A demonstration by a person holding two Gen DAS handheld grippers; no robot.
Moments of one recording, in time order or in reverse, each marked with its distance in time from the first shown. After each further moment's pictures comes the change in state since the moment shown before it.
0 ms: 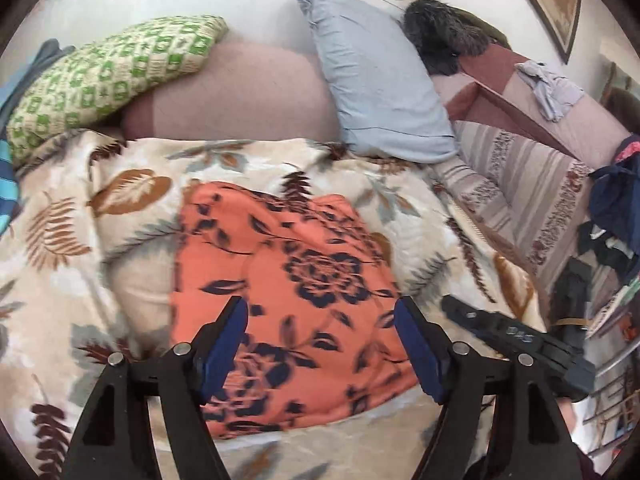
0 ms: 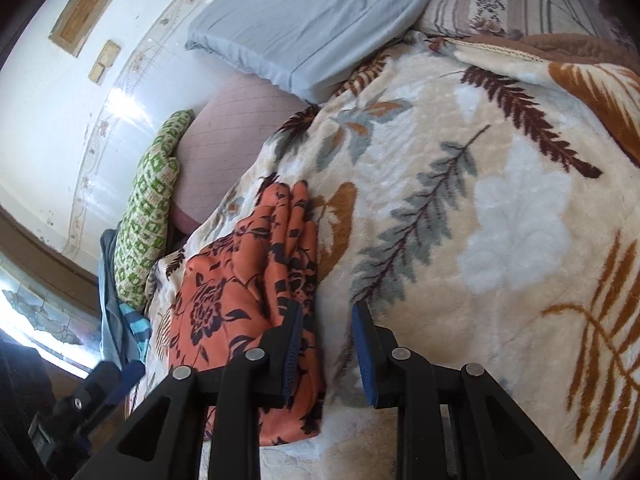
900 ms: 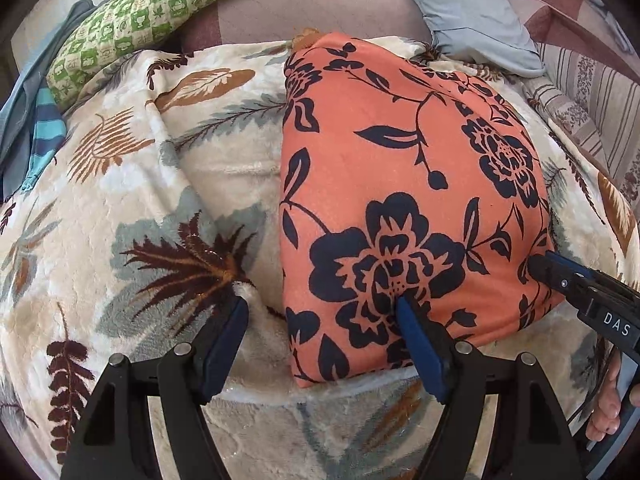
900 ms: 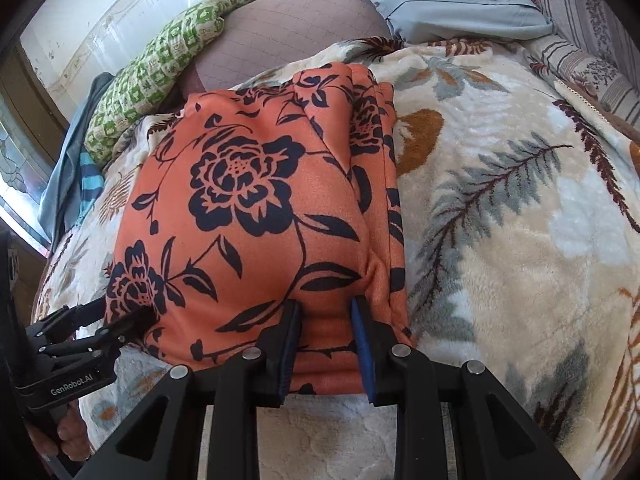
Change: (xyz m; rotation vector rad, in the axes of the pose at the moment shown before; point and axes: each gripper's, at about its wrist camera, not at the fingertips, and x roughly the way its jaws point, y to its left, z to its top) left arm 0.056 0.057 -0.076 0.020 0.227 0.255; right arm 0.060 0.042 -0.070 -0.359 0.231 -0.190
